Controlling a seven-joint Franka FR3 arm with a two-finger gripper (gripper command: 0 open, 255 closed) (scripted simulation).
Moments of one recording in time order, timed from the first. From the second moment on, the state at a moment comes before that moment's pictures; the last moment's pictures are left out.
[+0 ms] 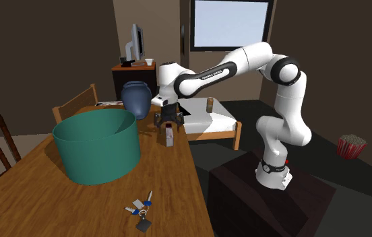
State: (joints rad) arm 0.22 0.07 -0.82 -1.88 0.05 1.95 -1.77
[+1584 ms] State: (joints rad) arm 0.22 0.08 -0.82 -1.87 0.06 1.95 -1.78
